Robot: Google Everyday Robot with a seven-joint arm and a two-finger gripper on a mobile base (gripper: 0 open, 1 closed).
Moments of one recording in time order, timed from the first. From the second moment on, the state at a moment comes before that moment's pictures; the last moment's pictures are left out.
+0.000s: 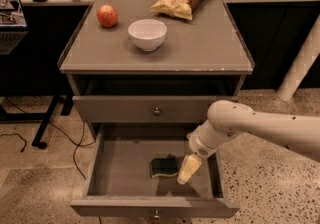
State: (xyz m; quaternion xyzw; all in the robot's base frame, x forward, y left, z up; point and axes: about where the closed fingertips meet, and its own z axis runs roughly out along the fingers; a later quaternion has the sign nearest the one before) arm 0.508 -0.107 0.533 -0.56 0.80 0.17 0.14
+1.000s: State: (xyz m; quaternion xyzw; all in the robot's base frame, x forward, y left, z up) arm 0.516 -0.098 0.507 -0.54 0.80 0.17 0.17
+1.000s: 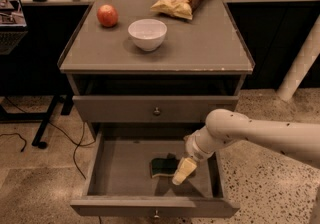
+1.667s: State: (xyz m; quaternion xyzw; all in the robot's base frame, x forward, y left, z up) arm 0.547 -0.064 0.469 -0.55 0.78 0.20 0.19
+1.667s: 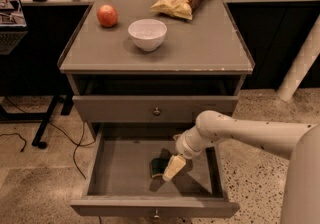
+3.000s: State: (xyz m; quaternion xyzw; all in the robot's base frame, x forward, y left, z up) arm 0.568 -0.031 0.398 -0.54 0.79 0.21 0.21
